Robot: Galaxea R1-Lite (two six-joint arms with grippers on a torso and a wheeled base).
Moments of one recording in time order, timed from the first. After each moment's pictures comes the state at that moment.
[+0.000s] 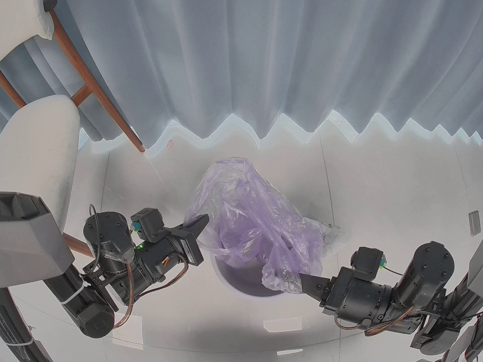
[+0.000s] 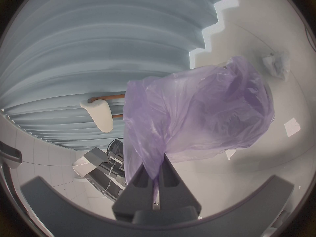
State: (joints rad) left arm -0.55 1.98 -0.38 -1.54 -0.04 -0.34; right arm 0.88 1.83 -0.21 -1.55 0.15 1.09
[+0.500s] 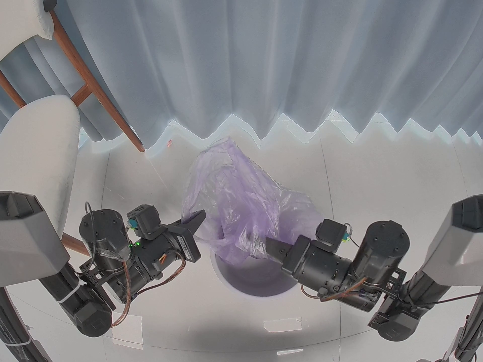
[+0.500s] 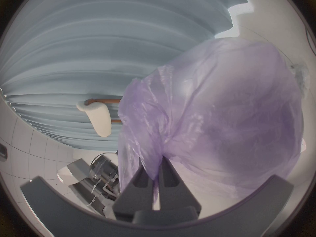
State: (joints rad) left arm -0.55 1.96 -0.38 -1.54 -0.02 -0.33; right arm 0.82 2.03 -0.49 -1.55 0.15 1.00
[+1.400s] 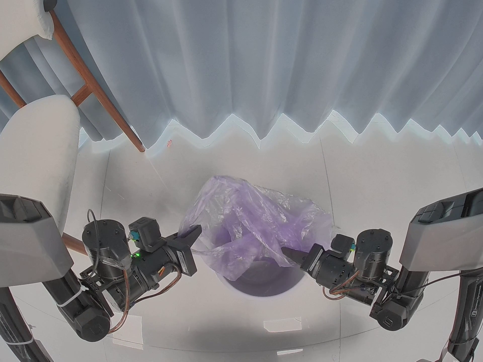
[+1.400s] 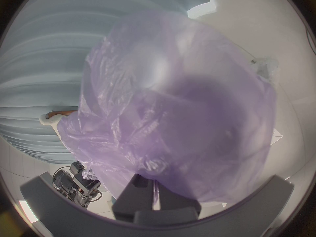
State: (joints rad) left arm -0.54 1.98 -0.32 -1.54 -0.02 -0.24; right arm 0.63 2.22 -0.45 -1.55 0.17 1.02
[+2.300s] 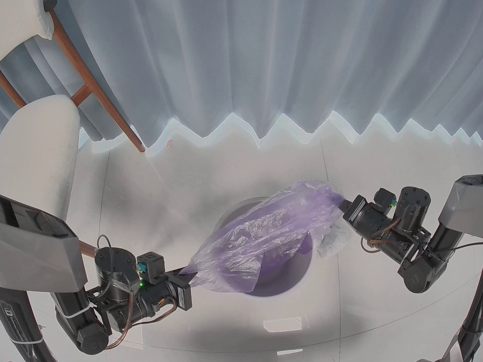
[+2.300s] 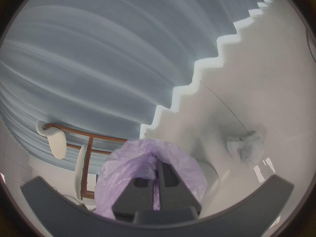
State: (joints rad) left arm -0.54 2.07 -0.18 -1.54 -0.03 -0.16; right arm 0.36 2.08 -0.52 -1.47 0.19 0.80
